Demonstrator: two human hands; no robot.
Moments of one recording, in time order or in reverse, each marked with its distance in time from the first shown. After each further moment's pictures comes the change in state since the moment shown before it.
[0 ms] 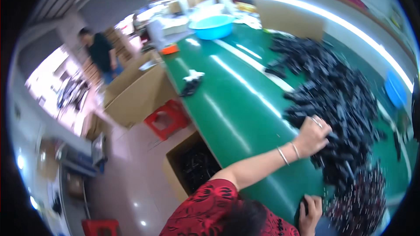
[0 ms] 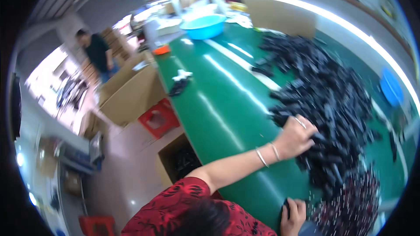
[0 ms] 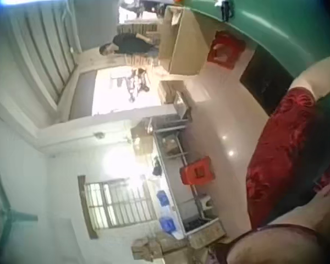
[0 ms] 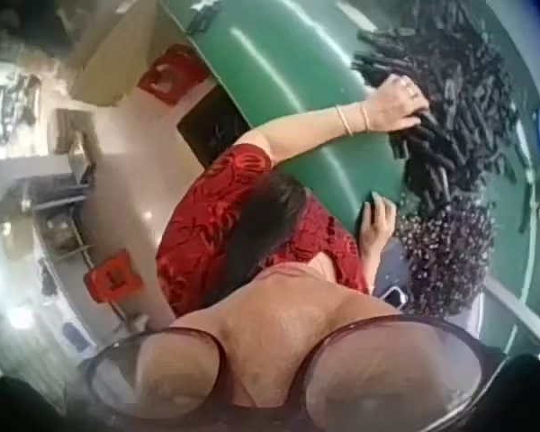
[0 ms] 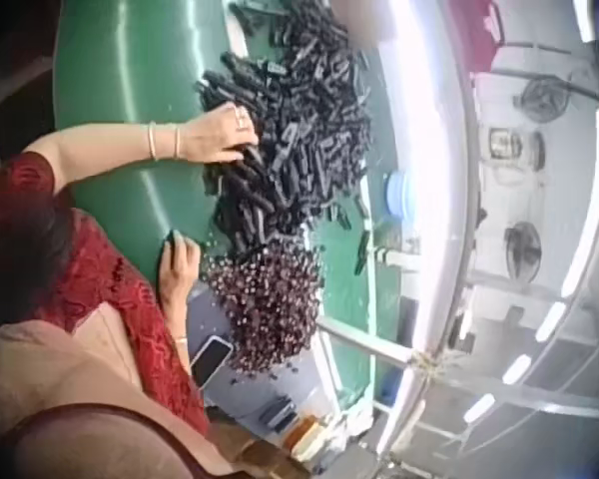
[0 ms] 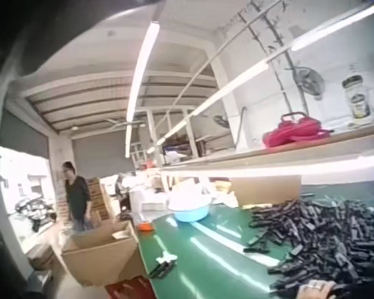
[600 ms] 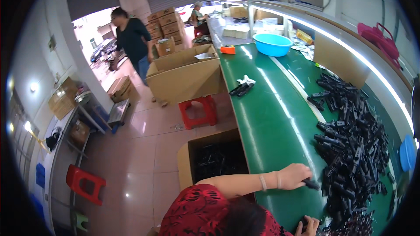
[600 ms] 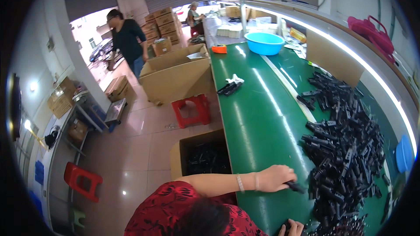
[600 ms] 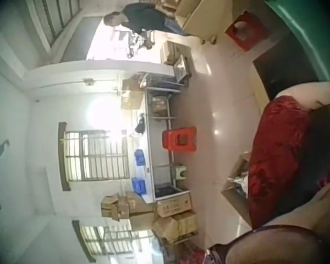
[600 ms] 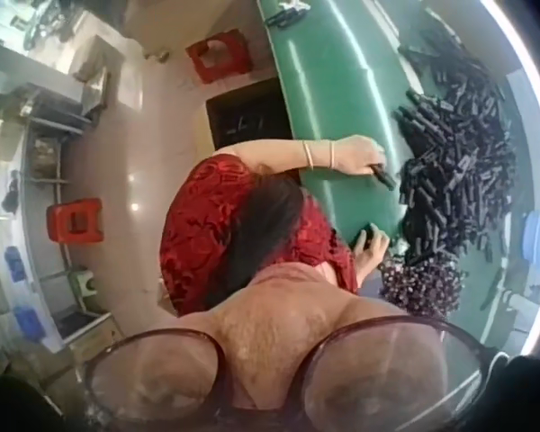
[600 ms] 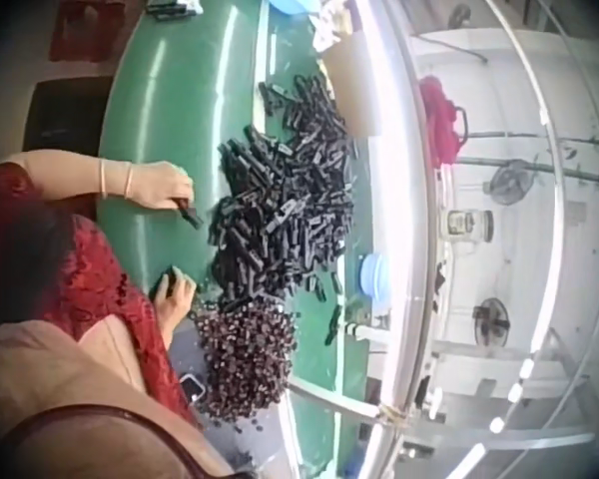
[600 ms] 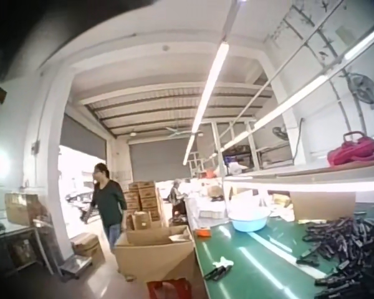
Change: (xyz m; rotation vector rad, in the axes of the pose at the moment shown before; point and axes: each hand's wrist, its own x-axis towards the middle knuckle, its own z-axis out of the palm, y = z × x) left_hand -0.123 0.042 -0.092 -0.068 -0.306 -0.304; right_hand 0.000 -0.020 -0.025 0.018 -0.078 -0.039
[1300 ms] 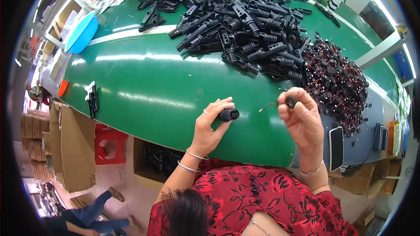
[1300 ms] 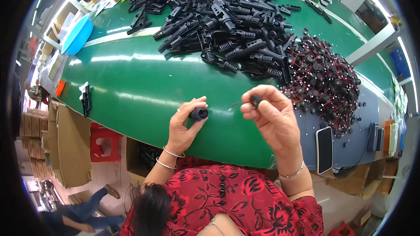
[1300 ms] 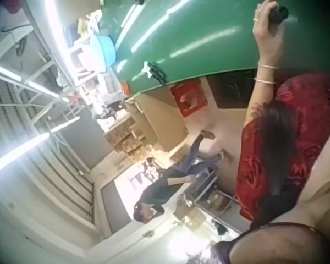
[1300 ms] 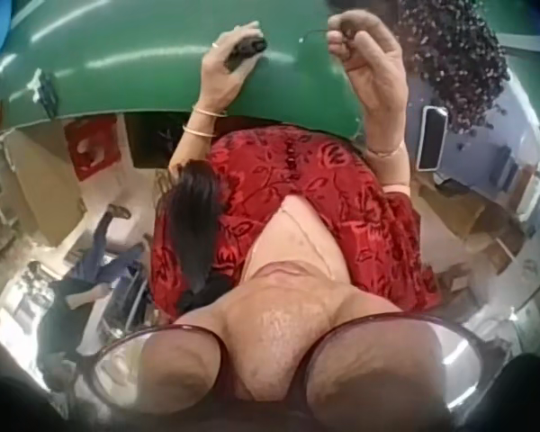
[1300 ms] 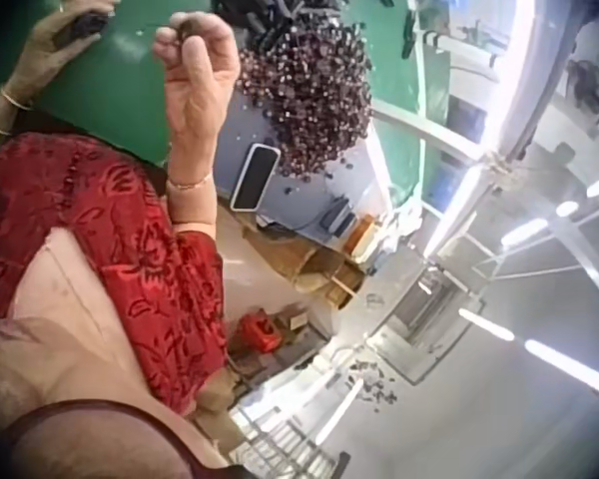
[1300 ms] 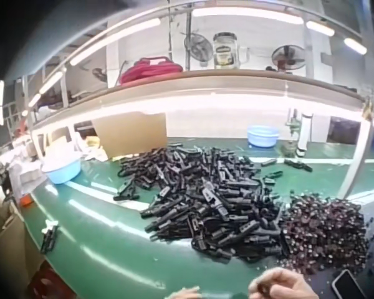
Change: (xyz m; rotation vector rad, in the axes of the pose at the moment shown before) left_hand -0.039 -0.010 0.008 -0.657 -0.025 0.095; right_hand 0.048 -0.060 -0.021 1.568 0.300 0.307
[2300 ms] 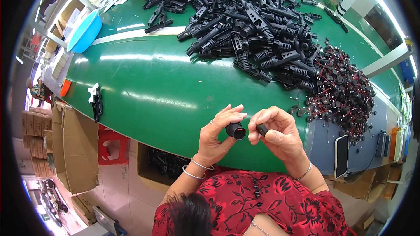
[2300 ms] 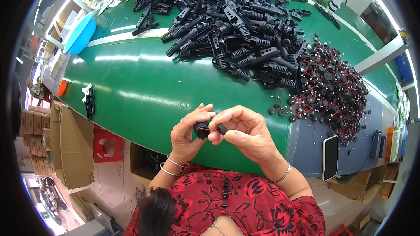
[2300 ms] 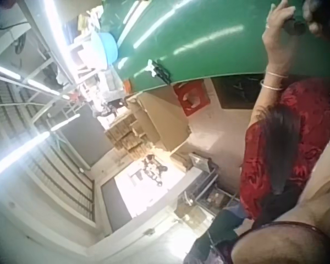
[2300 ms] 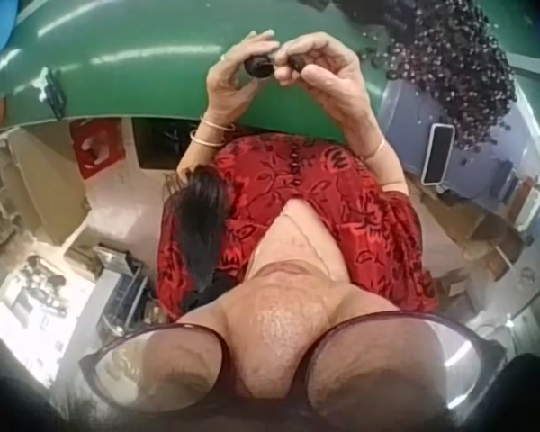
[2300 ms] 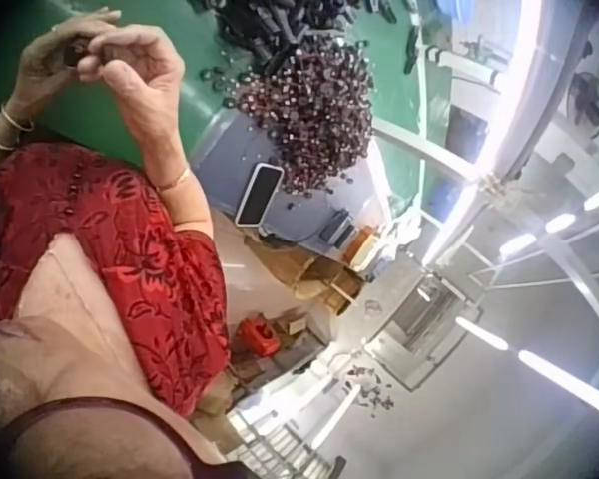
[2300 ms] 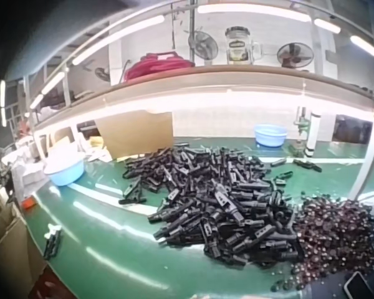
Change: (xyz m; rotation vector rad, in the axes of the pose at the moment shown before) left_hand 0.009 0.007 -0.020 -0.199 0.016 0.089; right_hand 0.030 0.067 0.028 -0.039 -0.241 0.068
